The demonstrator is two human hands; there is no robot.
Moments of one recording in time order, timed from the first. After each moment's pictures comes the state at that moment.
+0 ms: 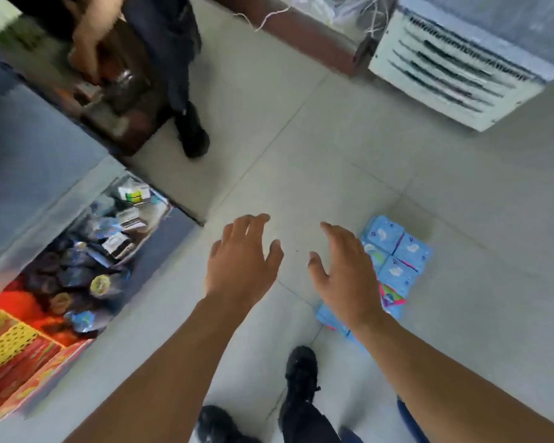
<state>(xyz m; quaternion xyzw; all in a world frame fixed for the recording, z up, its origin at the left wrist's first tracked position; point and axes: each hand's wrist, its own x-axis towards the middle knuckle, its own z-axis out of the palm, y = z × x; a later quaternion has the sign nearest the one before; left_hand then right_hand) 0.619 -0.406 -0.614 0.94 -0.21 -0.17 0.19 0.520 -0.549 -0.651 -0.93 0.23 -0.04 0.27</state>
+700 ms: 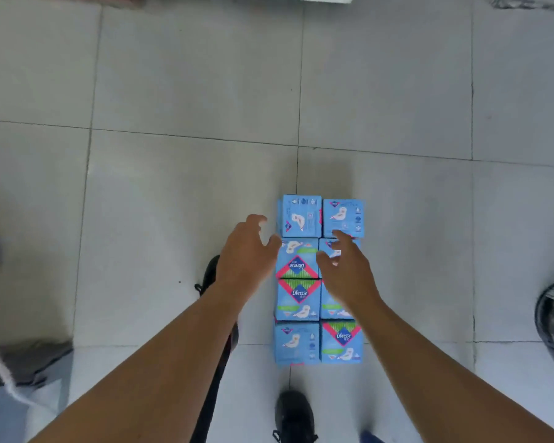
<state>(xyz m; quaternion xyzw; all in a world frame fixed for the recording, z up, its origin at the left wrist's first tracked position) 0.661 -0.753 -0.869 0.83 -0.30 -0.45 0.17 0.495 -0.806 -0.864 -0.61 0.66 0.06 0.45</state>
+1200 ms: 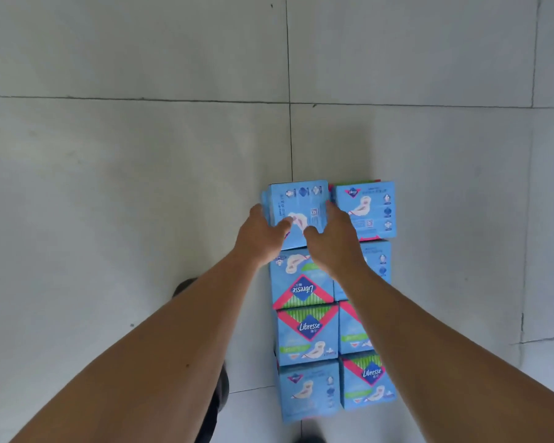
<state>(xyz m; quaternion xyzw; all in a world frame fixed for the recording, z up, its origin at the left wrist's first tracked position) 0.649 -0.834 -1.105 0.76 -0.20 -0.60 0.16 0.527 -0.876 -1.072 -0.56 0.69 0.12 0.44</state>
